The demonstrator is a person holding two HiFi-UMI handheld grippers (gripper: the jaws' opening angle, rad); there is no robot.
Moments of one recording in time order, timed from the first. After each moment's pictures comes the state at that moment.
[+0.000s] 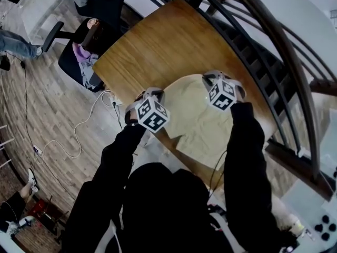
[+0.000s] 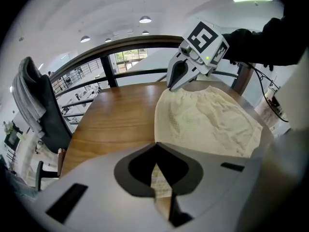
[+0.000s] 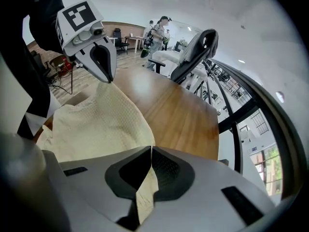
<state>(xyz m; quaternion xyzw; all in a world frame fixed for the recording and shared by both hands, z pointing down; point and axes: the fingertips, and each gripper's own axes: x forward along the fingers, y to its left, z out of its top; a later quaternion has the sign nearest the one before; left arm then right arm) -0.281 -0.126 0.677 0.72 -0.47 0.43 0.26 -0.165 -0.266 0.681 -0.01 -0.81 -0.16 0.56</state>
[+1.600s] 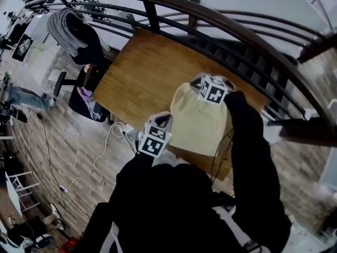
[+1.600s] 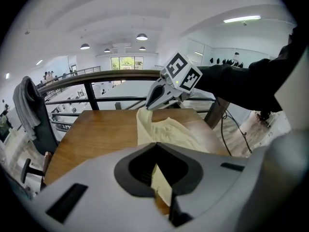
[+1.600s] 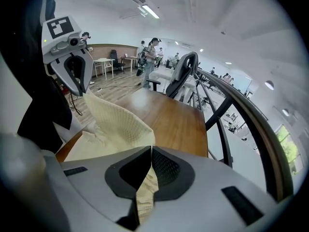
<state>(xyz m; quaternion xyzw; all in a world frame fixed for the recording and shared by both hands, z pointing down) -0.086 -0.057 0.527 0.78 -0.46 0.34 0.25 -0.041 -0.212 0.564 0.00 -0.87 -0.11 0.48</state>
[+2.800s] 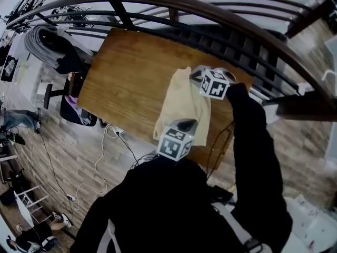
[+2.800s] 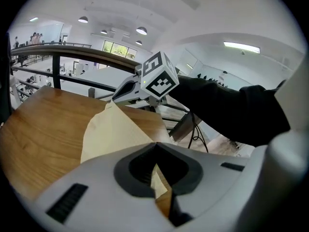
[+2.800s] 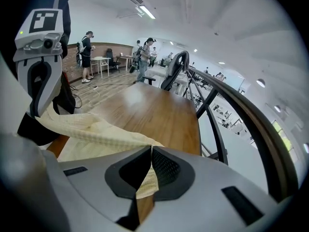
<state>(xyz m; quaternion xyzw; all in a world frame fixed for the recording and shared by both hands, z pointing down) 0.124 -0.031 0.538 0.83 -0.35 0.26 0.36 0.086 -0.217 0.588 0.05 -0.87 -0.11 0.48</state>
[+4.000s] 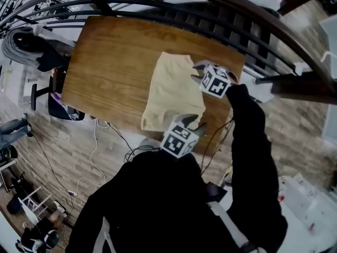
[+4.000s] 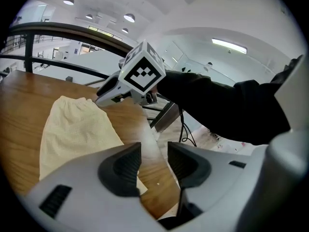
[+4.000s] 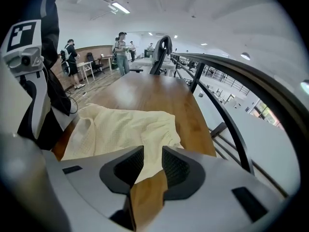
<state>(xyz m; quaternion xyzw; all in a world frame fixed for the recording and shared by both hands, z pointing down) 0.204 0.012 0.589 0.85 -0.23 0.27 0.38 0.163 -0.187 0.652 0.11 -0.85 0.00 0.51</state>
